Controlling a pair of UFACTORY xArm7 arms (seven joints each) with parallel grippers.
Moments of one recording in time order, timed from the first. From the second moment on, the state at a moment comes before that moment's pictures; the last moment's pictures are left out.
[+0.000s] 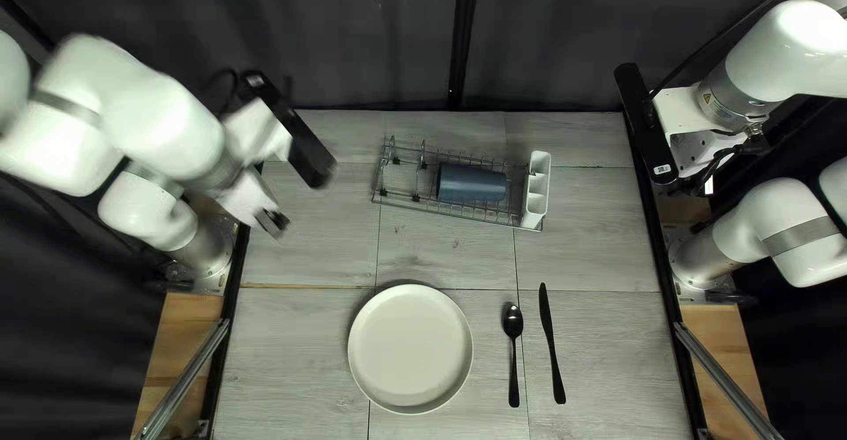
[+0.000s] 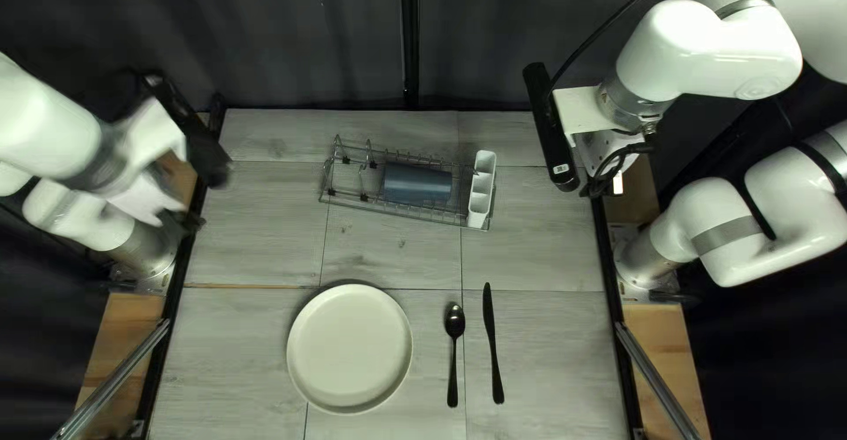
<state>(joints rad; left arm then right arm) -0.34 -0.86 0.03 0.94 0.20 1.75 -0.87 0.30 -0.84 -0.24 0.85 -0.22 1.66 -0.04</state>
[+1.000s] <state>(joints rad) -0.38 -0.92 0.03 0.93 0.23 1.76 -0.79 0.26 -0.65 -0.35 0.84 -0.26 1.57 -0.03</state>
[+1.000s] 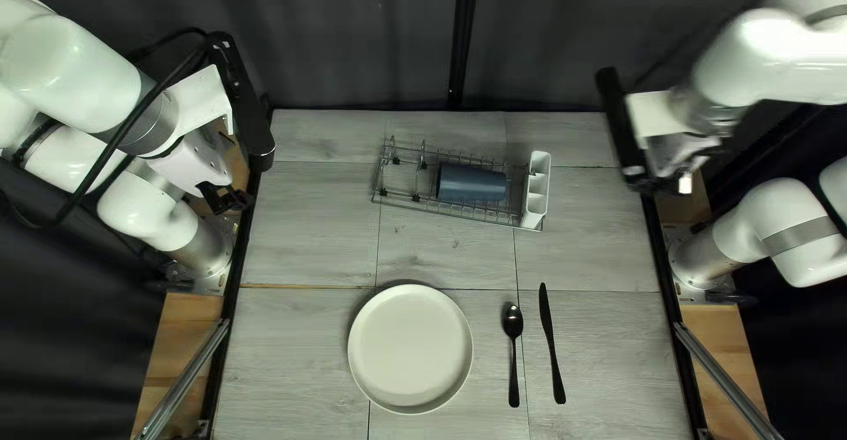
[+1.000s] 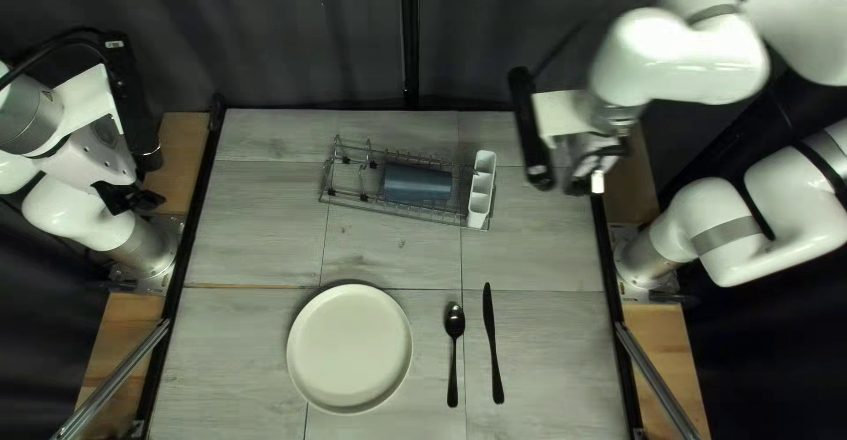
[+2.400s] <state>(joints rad) -0.38 -0.92 0.03 0.93 0.23 1.76 -0.79 0.24 -0.04 -0.46 0.91 -0.24 1.13 0.08</state>
